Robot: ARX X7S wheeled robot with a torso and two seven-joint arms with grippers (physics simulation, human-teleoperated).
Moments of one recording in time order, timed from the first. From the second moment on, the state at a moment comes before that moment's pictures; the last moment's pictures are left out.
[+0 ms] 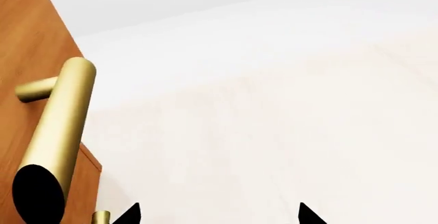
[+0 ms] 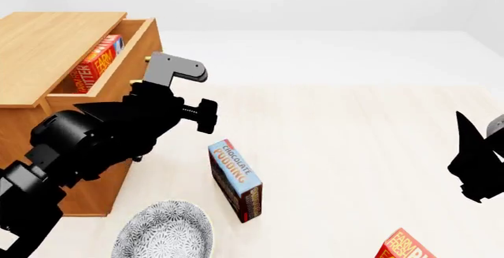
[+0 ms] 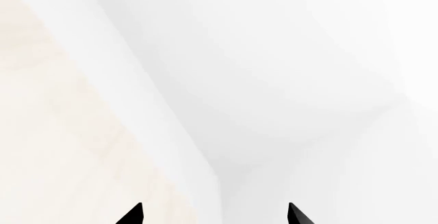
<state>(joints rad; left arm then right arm) -1.26 -0.51 1.03 -0.37 -1.20 -0.65 -0.35 1.29 1.51 -0.77 -0.97 0.97 1.13 0.36</state>
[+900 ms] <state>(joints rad) -1.21 -0.73 0.97 -0.30 -1.29 -0.63 -0.39 1.30 1.47 -0.76 -0.97 0.95 1.15 0.34</state>
